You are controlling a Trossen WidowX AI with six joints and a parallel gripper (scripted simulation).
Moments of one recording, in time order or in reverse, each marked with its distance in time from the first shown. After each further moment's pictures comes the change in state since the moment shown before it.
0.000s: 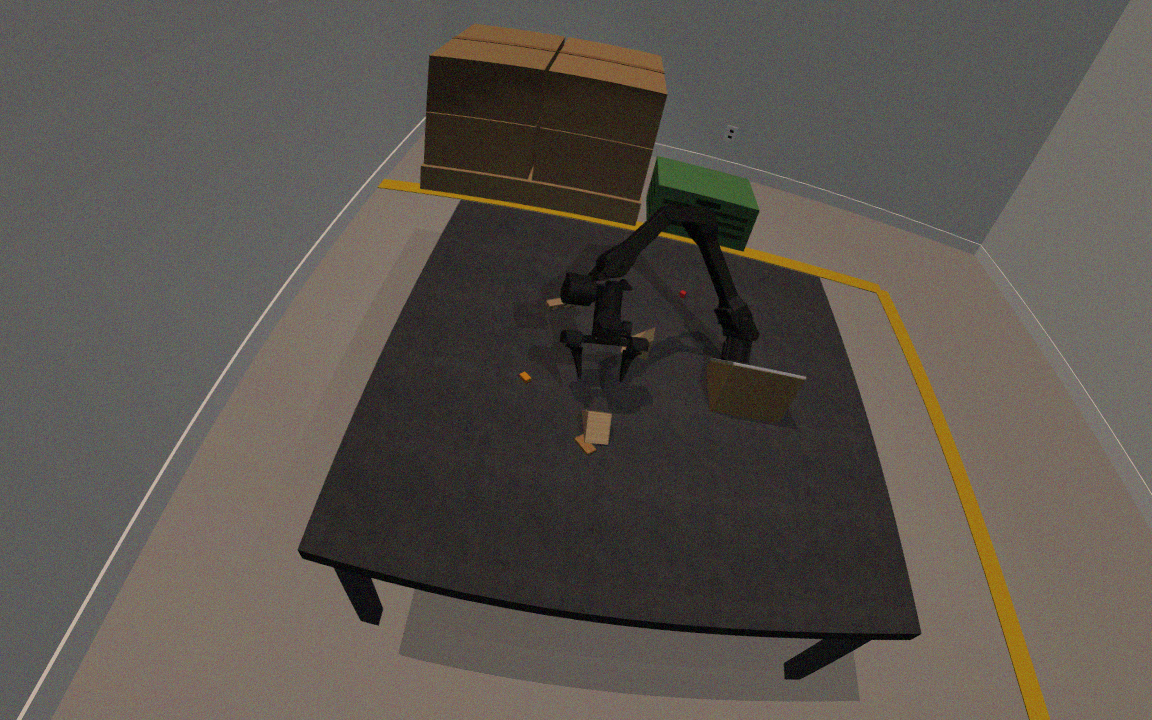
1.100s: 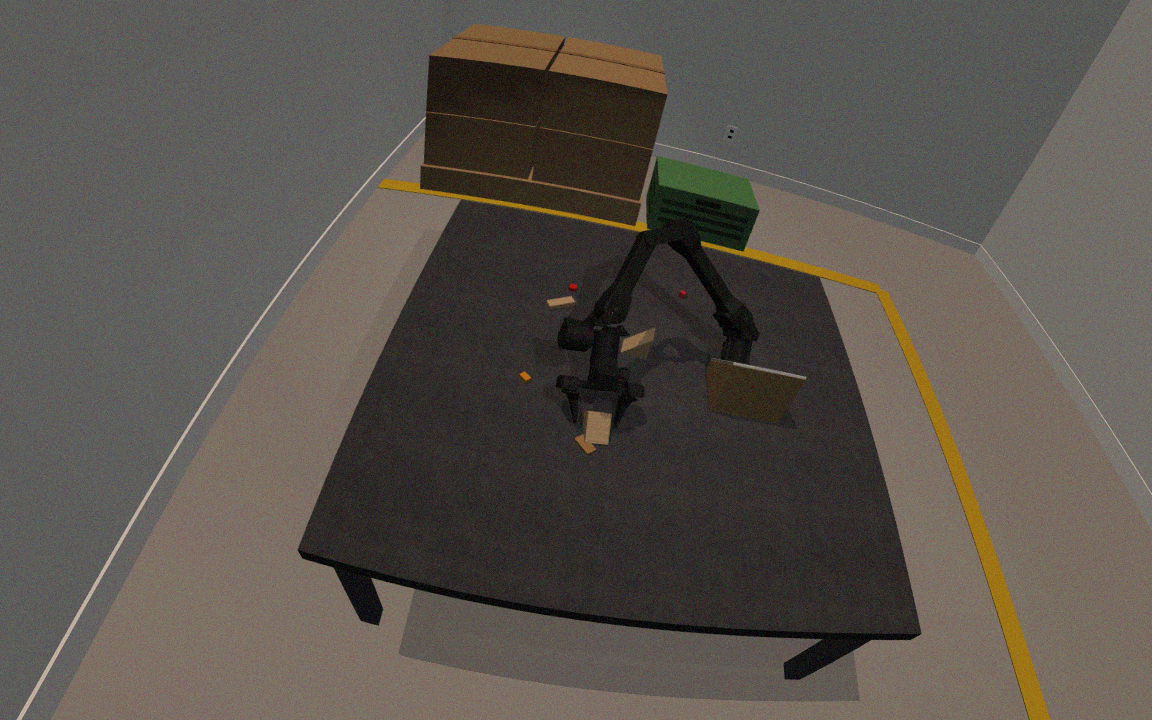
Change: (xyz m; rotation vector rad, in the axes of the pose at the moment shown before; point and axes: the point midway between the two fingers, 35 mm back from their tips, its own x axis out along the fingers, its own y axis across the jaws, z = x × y) arm 0.099 -0.001 0.009 -0.032 -0.071 -0.036
